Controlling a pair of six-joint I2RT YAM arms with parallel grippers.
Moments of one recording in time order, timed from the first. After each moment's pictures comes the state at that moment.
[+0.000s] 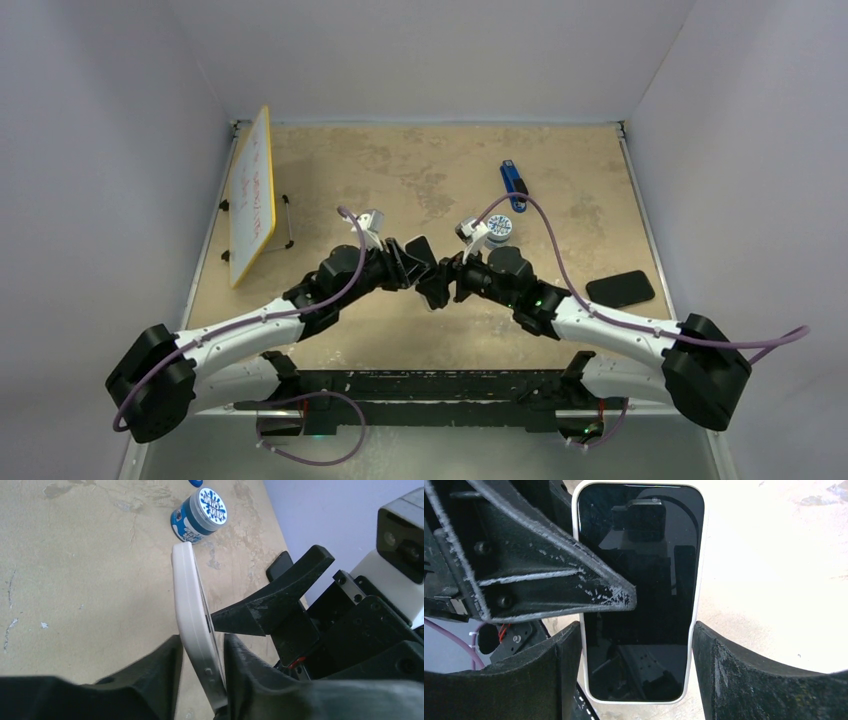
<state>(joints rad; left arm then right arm) -0.82 1.08 0.48 0.33 -0.01 -0.81 0.88 1.14 0.51 0.30 -0.13 0.46</state>
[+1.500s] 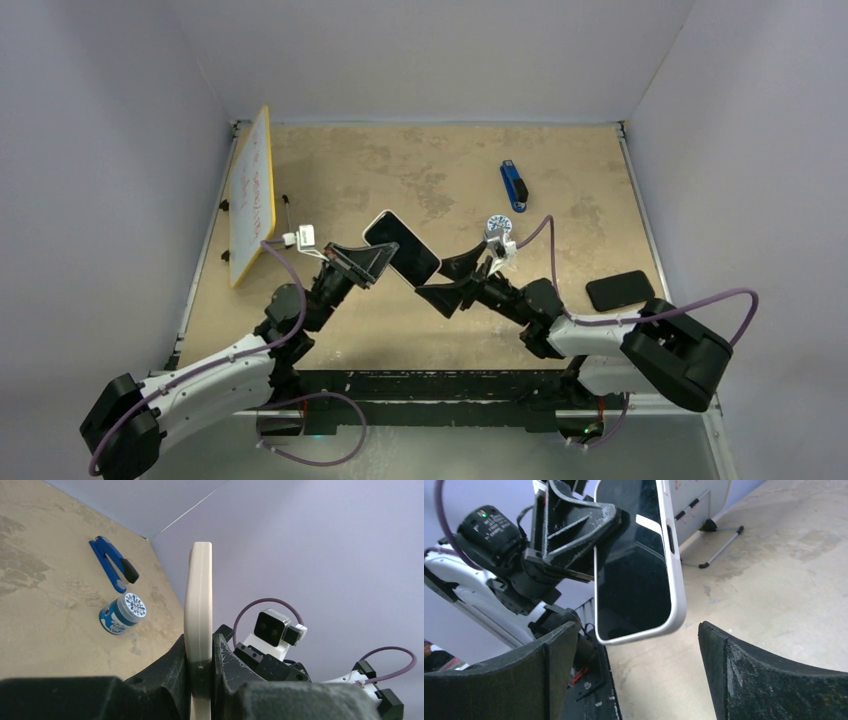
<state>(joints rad) -0.82 0.73 0.22 0.76 -0.19 -0.97 0.88 1.25 0.21 1.29 -0.22 0.62</state>
